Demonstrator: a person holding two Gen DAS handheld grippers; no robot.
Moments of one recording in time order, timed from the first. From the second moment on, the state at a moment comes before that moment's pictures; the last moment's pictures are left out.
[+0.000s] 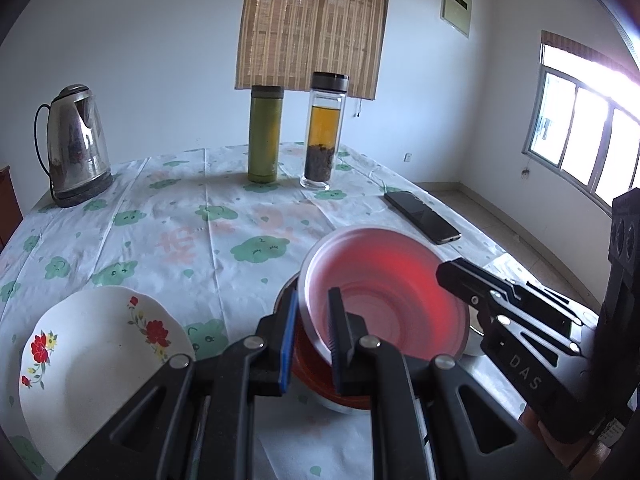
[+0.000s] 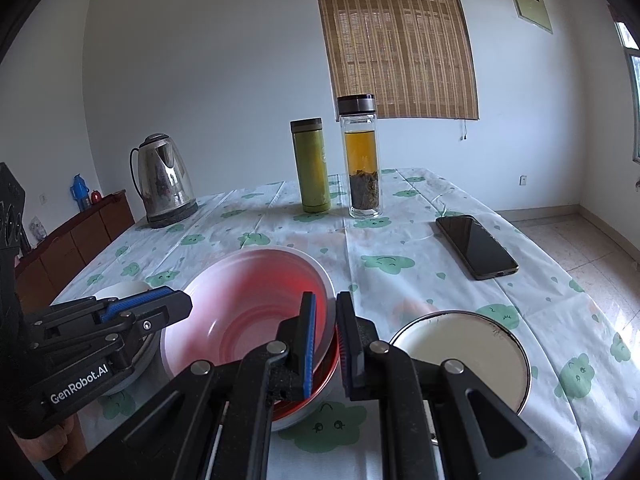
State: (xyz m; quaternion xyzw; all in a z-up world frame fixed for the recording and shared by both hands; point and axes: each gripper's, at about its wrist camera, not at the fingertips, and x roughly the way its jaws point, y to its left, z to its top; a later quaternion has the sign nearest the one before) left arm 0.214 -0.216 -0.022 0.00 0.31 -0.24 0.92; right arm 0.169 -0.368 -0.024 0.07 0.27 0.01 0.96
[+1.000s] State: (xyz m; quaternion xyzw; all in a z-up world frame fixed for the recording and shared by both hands) left arm 0.224 -0.215 -0.036 0.01 0.34 -0.23 0.91; right arm 0.175 -0.364 -0.040 0.05 0.29 0.02 0.95
